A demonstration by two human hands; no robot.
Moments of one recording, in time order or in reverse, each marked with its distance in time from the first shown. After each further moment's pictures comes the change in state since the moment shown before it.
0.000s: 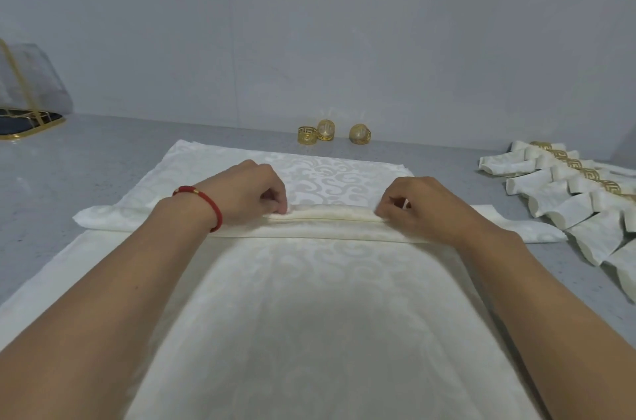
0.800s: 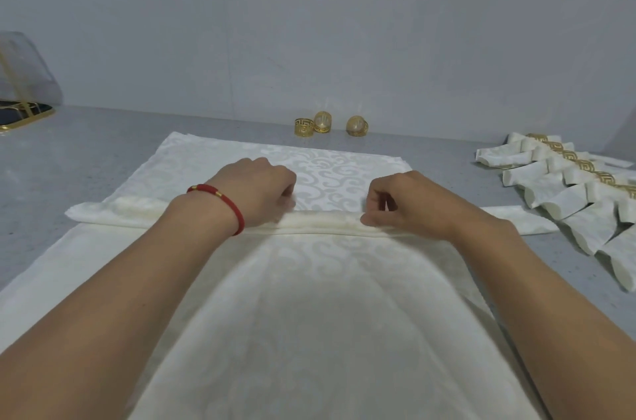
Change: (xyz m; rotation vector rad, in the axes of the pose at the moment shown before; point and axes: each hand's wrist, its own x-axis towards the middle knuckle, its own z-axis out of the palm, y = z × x) left_hand -0.010 0.039 -0.001 0.267 -0.022 -0.098; right_hand -0.007 -0.027 -0.010 0.015 -0.146 -0.031
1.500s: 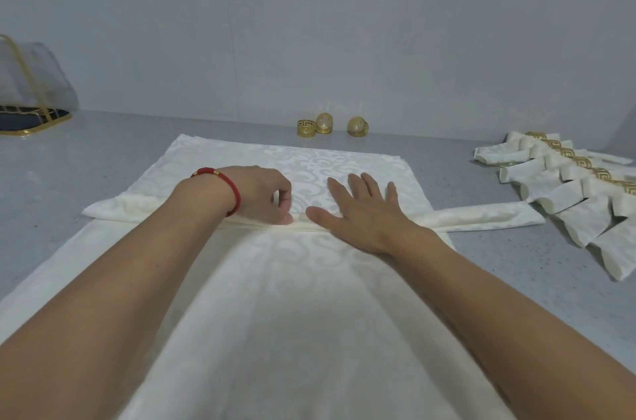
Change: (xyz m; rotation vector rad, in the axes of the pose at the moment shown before) left_hand 0.002 -0.008 -0.003 -0.142 -0.279 -0.020; right_hand 0.022 -0.033 0.065 -0.145 -0.104 0.213
